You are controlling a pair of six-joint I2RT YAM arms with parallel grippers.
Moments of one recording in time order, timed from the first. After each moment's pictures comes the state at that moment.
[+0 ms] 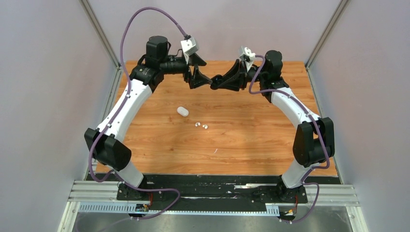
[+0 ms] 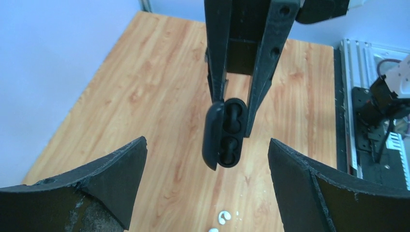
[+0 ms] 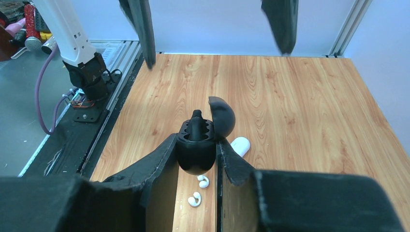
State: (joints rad) left arm -0.39 1.62 1.75 -0.40 0.91 0.23; right arm 0.27 1.69 1.37 0.42 -1.38 0.09
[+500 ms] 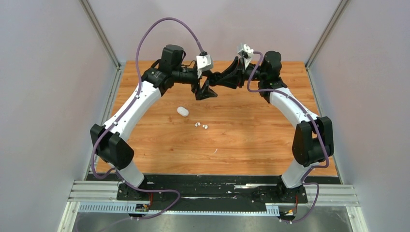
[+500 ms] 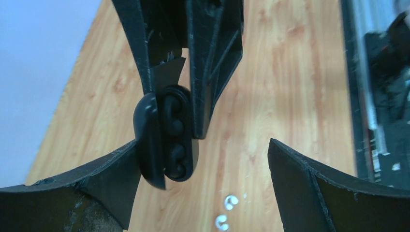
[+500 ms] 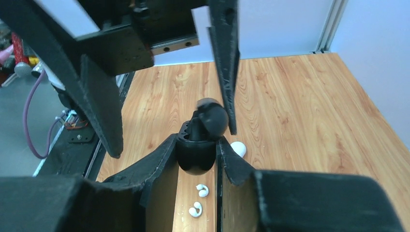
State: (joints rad) left arm -0.50 1.66 1.72 -0.55 0.89 0.46; right arm 0.28 1.70 1.37 0.51 -1.29 0.21
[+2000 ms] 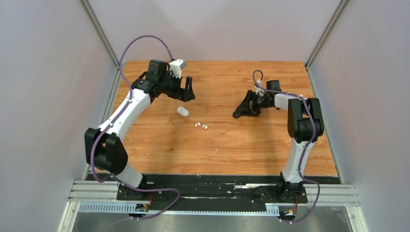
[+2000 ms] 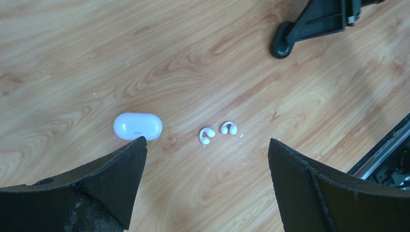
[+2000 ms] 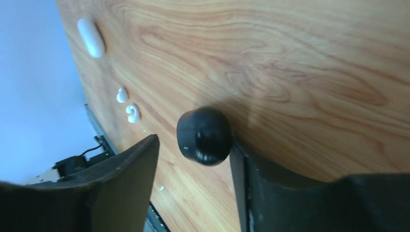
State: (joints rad) left arm -0.33 1.55 1.41 -0.56 0.41 -0.04; right arm 0.04 2.04 1.23 -0.22 -0.84 0.38
